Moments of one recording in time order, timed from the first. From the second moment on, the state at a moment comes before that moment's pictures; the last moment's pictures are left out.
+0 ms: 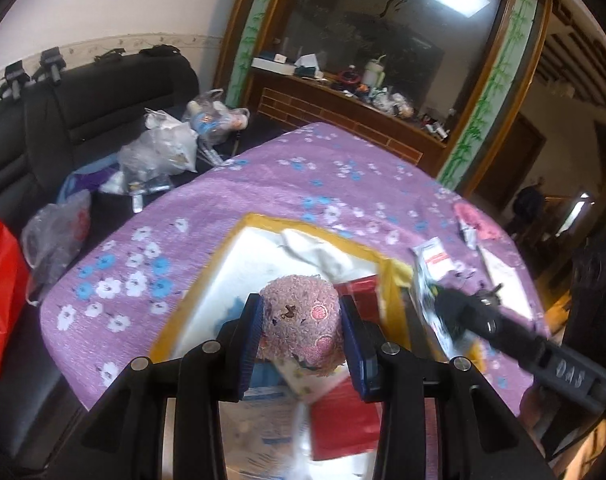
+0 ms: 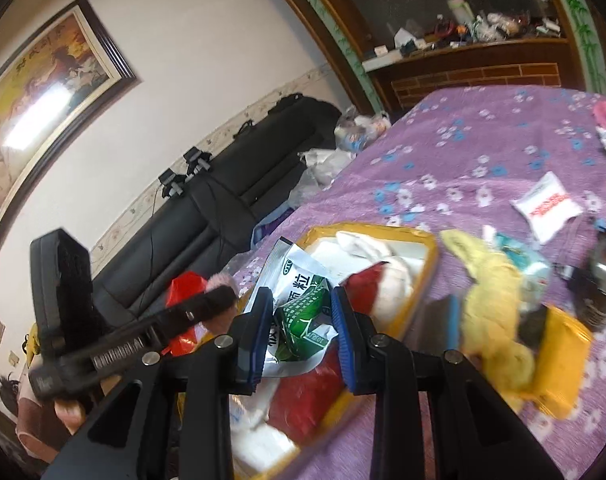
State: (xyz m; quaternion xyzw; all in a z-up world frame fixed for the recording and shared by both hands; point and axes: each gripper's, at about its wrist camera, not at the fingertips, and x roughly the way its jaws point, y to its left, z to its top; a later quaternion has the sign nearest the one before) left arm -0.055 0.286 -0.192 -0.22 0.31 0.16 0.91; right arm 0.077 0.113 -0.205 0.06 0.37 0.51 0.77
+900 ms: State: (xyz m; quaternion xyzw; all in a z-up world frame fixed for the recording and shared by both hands) left arm -0.062 0.288 -0.226 -0.26 0.34 0.17 0.89; right arm 0.088 0.135 -0.234 0.08 0.37 0.52 0.76
